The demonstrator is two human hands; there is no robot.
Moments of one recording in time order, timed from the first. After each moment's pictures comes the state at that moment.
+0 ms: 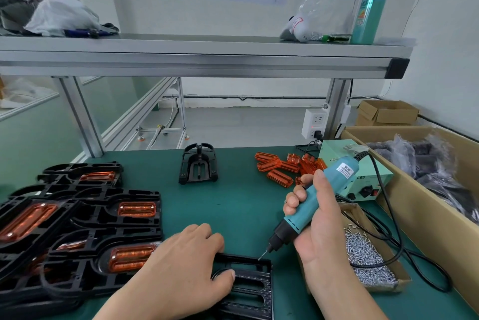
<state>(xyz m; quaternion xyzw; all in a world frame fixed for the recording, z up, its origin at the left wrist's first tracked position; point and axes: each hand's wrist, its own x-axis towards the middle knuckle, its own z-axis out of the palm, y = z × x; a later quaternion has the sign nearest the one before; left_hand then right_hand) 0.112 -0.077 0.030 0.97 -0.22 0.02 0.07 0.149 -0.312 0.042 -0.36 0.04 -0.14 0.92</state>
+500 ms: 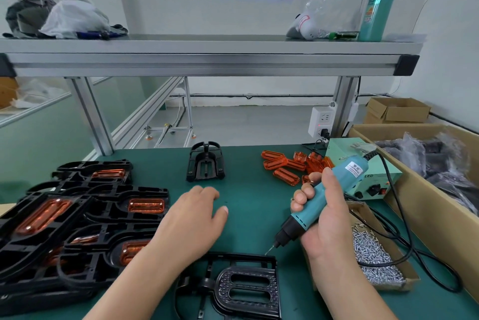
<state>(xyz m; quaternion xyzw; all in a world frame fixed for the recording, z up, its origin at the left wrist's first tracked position) 0.156 -0.083 0.048 0.98 -0.08 0.07 0.19 0.151 -0.314 0.041 -0.35 0.05 -0.15 0.92</state>
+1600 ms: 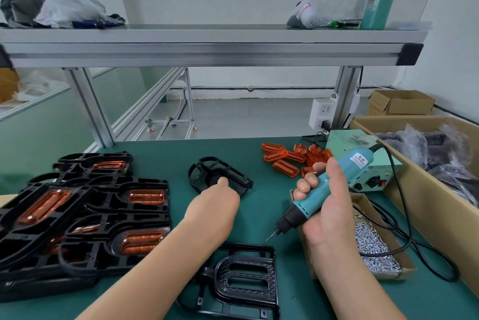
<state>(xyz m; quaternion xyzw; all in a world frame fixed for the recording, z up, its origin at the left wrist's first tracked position) 0.169 -0.127 0.052 0.99 -0.12 -0.02 -0.03 0.153 -0.320 0.044 -0.33 0.05 -0.15 0.93</state>
